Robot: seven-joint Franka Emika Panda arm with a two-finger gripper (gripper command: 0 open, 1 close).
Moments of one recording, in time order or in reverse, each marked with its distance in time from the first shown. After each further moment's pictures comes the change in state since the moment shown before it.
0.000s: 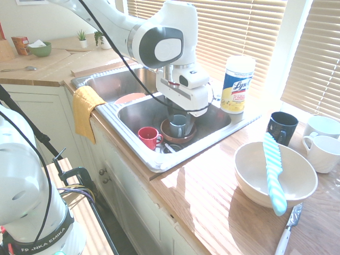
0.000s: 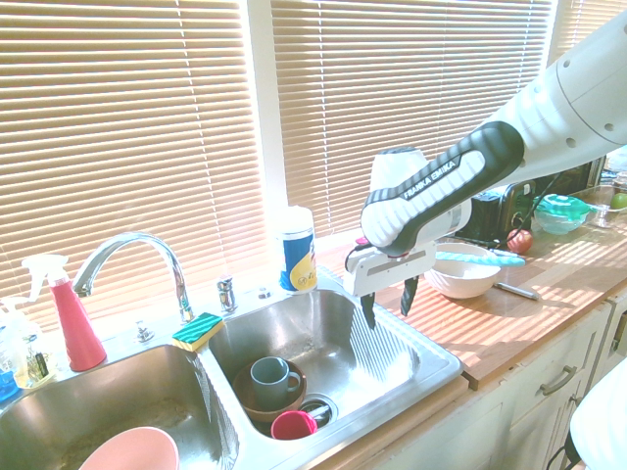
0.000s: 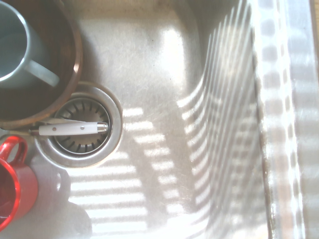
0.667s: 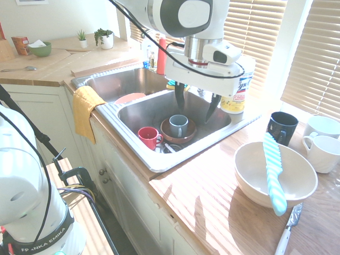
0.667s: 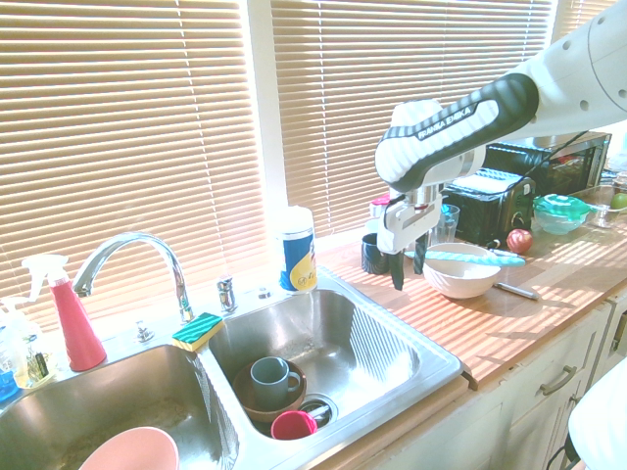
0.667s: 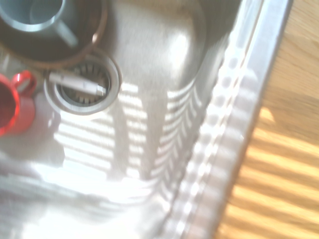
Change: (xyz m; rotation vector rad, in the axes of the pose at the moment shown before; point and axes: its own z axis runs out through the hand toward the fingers) arm 0.070 0.039 -0.077 -0.033 -0.068 -0.417
